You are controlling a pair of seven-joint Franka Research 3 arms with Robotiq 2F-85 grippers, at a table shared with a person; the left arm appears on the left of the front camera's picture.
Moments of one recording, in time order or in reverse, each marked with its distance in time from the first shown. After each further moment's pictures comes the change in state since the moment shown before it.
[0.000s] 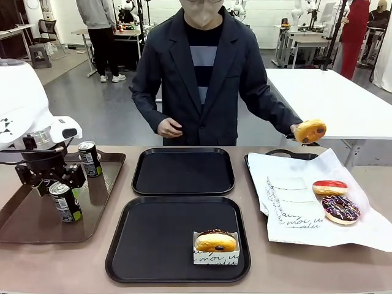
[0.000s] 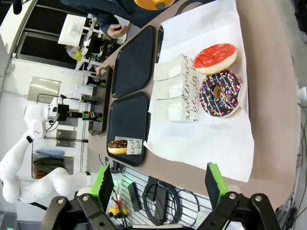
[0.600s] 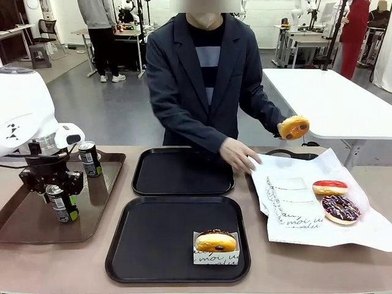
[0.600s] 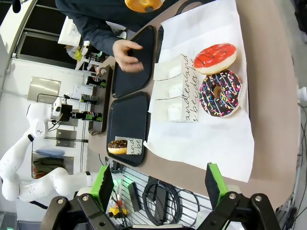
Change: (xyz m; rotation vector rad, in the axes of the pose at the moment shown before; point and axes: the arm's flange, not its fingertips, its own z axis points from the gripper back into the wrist) left arm 0.001 -0.003 -0.014 0.015 0.034 0.006; right arm 0.000 0.000 0.000 0.000 0.000 0.000
